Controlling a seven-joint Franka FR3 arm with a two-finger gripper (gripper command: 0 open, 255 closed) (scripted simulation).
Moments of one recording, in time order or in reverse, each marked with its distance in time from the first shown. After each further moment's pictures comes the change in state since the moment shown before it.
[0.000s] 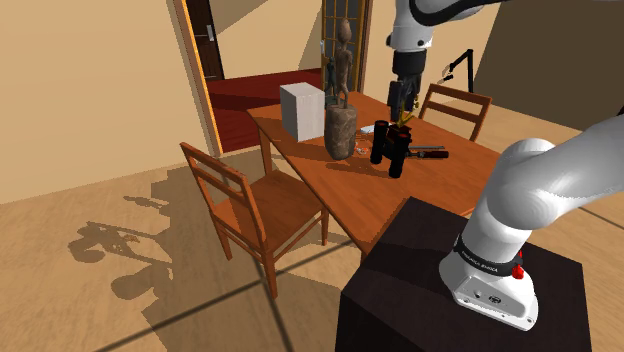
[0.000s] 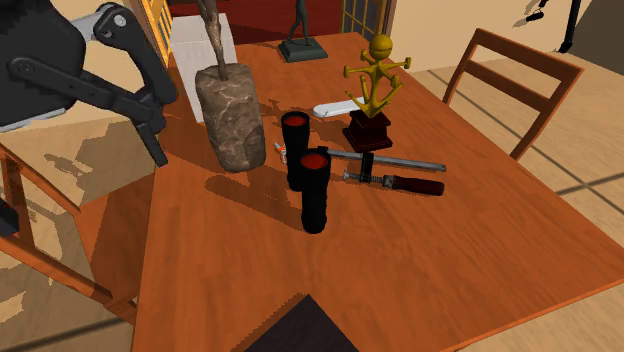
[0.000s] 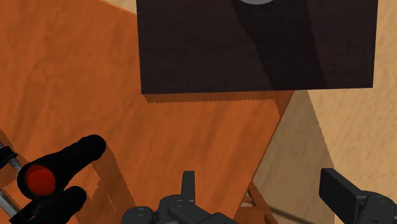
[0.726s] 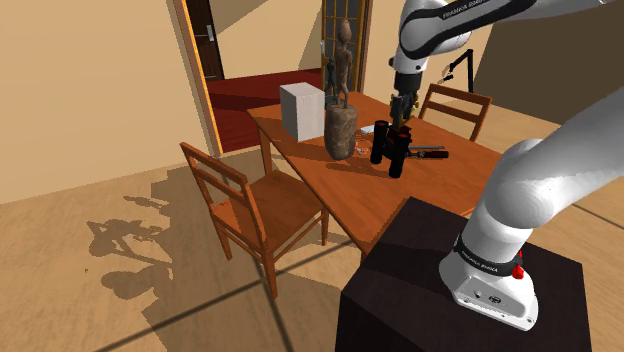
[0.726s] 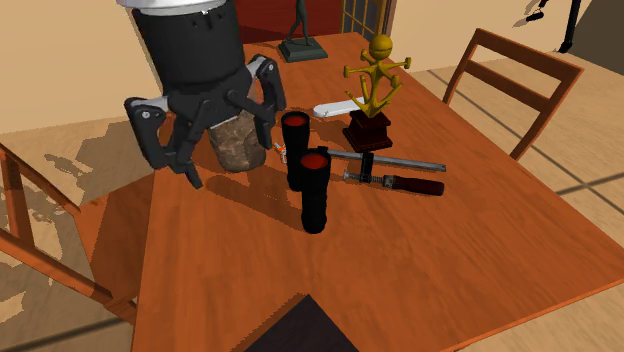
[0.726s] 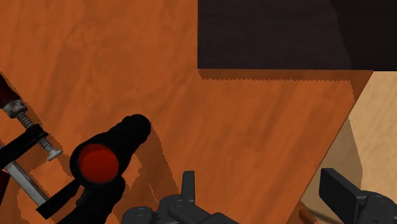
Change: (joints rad) arm -0.044 0.237 -0.239 0.002 -0.106 0.295 -0.238
